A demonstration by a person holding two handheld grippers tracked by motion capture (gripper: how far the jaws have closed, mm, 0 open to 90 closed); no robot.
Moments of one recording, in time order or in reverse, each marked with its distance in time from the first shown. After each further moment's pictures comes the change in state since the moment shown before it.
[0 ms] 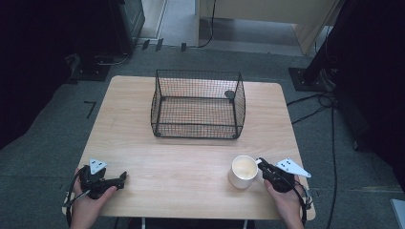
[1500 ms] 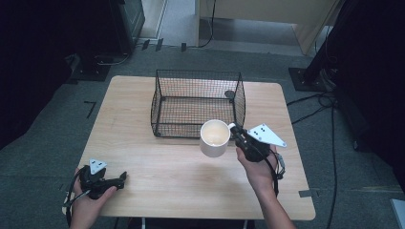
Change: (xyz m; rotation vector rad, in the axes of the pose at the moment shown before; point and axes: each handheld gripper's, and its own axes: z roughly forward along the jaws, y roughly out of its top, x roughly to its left) left arm 0.000 0.000 0.000 0.000 0.000 0.000; right arm 0.089 0.127 0.029 -0.198 0.032 -0.120
